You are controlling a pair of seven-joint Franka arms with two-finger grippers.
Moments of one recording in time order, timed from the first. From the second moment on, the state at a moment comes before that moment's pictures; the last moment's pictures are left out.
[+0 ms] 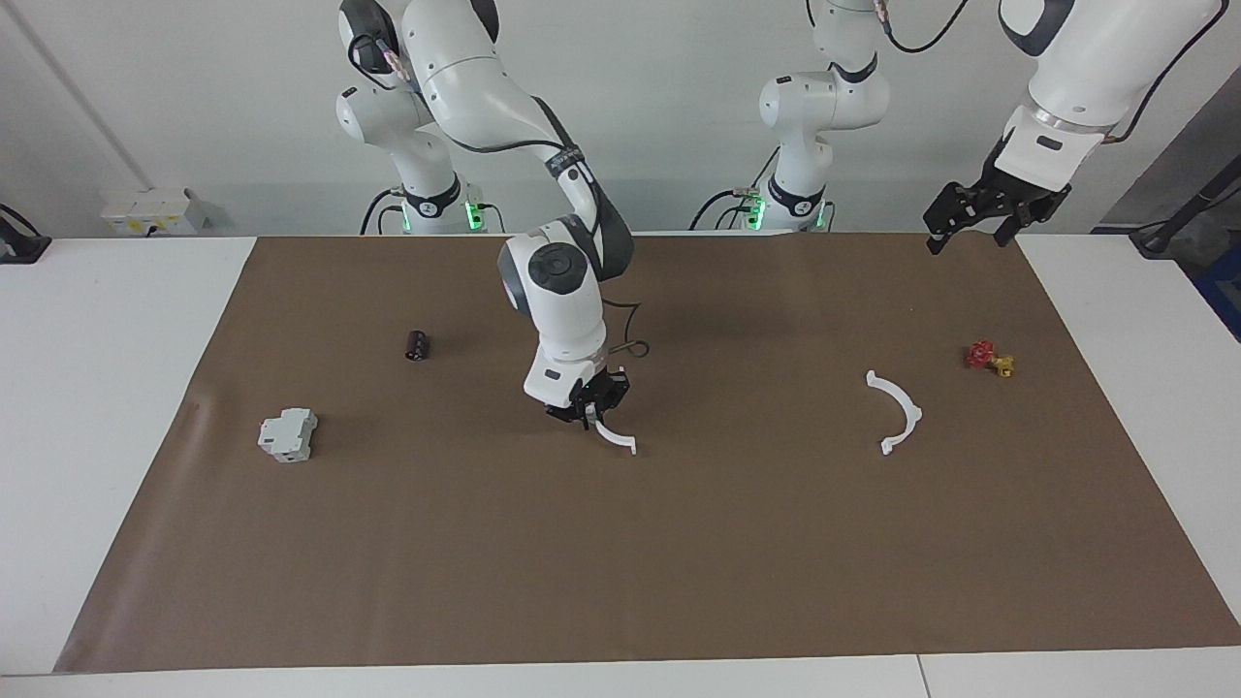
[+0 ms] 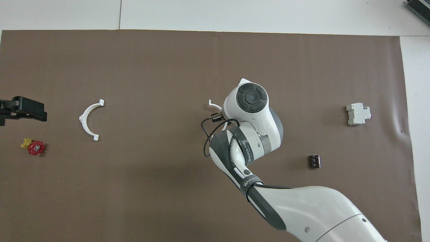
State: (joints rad) left arm -0.01 -0.05 -0.03 -1.59 0.01 1.50 -0.09; right arm 0.63 0.50 -0.12 -1.71 0.13 2.30 0.19
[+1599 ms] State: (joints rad) left arm 0.05 0.05 -0.02 -2.04 0.01 2.24 -0.12; right arm 0.70 0.51 -0.12 -1.73 0.03 2.30 0.38
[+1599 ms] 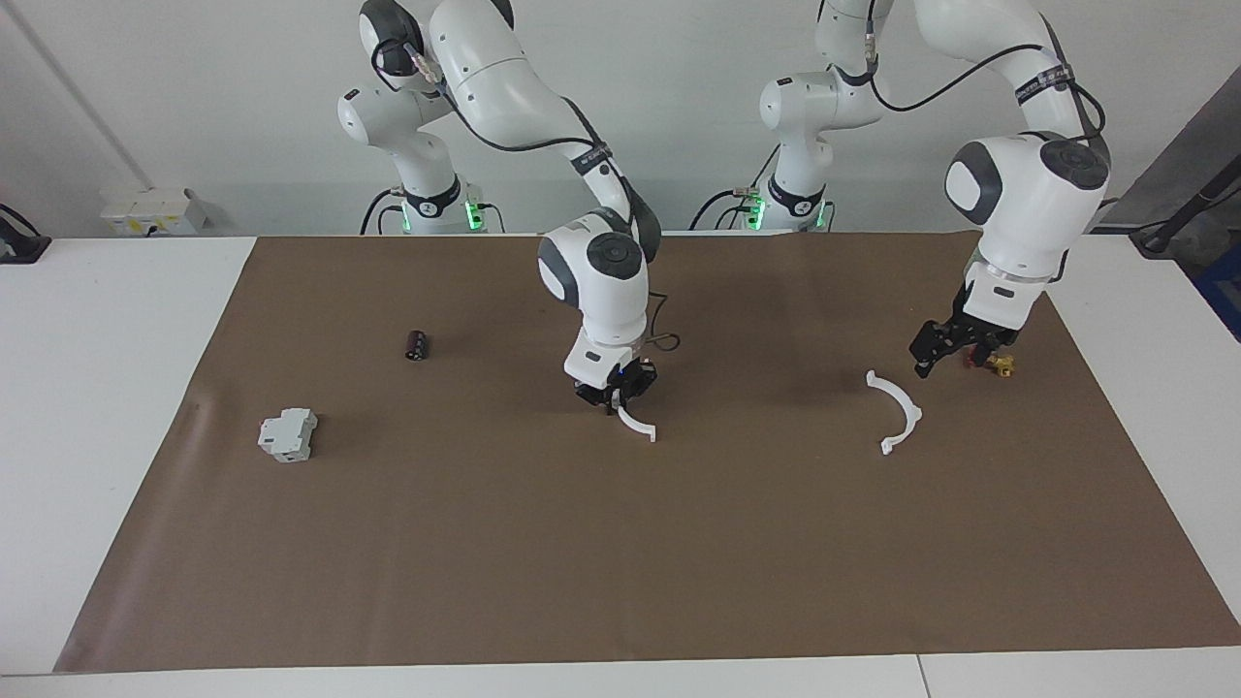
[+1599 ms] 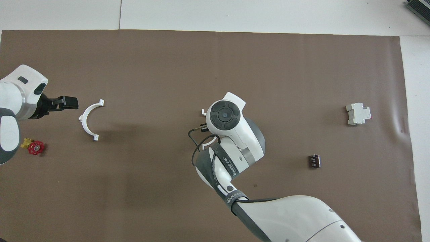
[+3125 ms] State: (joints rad) left arm 0.07 0.12 -0.03 -2.30 0.01 2.53 -0.33; right arm 0.21 0.14 -0.16 -1.71 0.03 1.80 0.35
